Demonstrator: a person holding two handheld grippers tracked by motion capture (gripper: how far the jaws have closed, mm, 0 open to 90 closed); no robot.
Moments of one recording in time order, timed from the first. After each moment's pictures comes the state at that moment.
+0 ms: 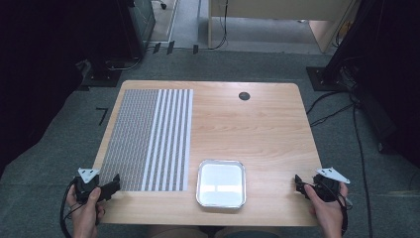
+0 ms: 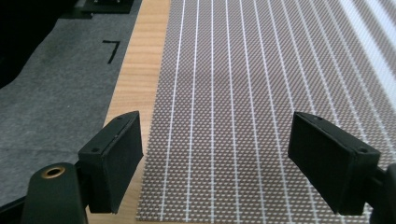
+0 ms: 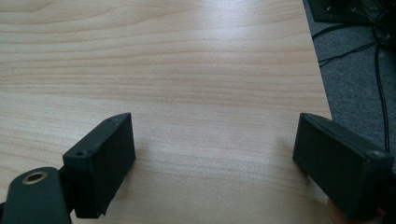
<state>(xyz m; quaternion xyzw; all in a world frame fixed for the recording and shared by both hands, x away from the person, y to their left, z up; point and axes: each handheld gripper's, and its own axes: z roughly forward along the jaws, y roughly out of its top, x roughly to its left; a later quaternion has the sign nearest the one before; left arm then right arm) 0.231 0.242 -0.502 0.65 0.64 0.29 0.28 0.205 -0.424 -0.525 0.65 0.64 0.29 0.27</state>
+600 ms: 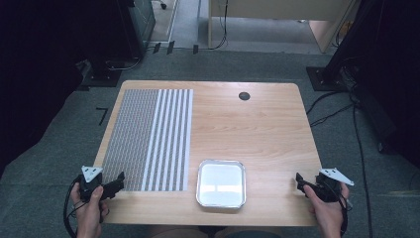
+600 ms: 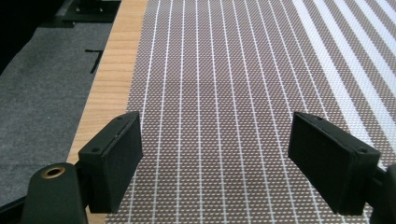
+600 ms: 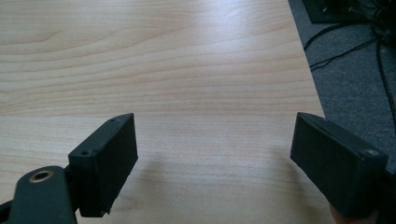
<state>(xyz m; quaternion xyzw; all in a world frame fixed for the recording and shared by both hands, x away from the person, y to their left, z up) 0.233 0.230 -0.496 0.66 0.62 0.28 0.31 0.202 -0.424 -0.520 0.67 0.61 0.32 0.27</state>
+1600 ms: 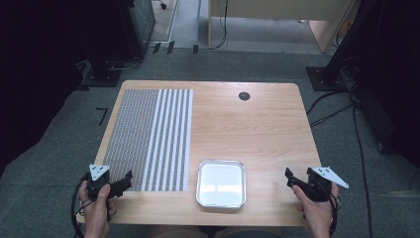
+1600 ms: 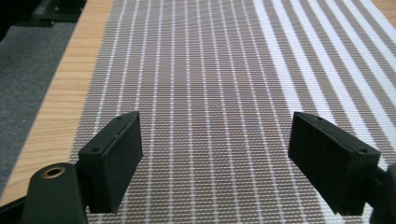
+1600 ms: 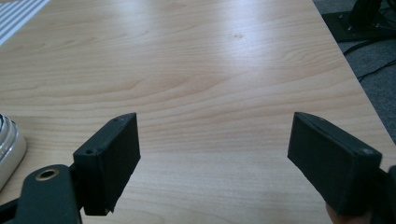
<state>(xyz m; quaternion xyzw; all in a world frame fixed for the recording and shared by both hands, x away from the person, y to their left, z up) 0.235 0.209 -0.491 0.66 0.62 0.26 0.33 0.199 -0.384 -0.494 0.66 0.58 0.39 0.27</state>
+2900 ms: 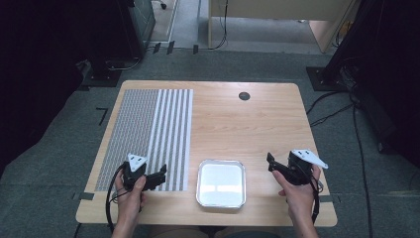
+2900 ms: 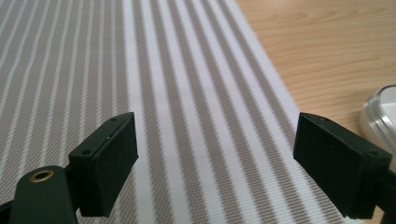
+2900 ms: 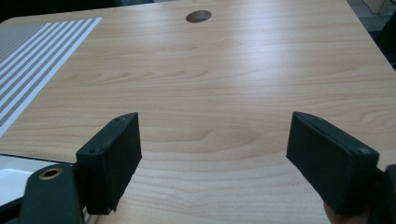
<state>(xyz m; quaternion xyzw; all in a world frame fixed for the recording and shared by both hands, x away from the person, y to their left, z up) 0.250 0.113 -0.471 0.71 0.56 0.23 0.36 0.237 -0.329 -0.456 0.63 0.60 0.41 0.27</state>
